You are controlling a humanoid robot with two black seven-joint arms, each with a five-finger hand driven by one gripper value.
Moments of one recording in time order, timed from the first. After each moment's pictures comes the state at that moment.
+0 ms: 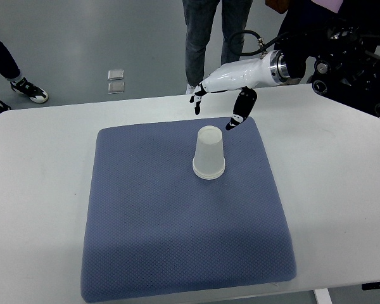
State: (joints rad) left arm 0.00 0.00 0.07 -0.13 -0.04 0.04 -0.18; right arm 1.40 -0.44 0.05 1.02 -1.47 0.34 0.40
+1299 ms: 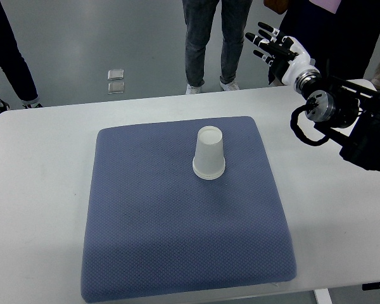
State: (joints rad) left arm 0.00 0.00 0.07 -0.13 -0.04 0.04 -0.18; right arm 1.04 -0.25 0.29 0.72 0.37 -0.07 0.32
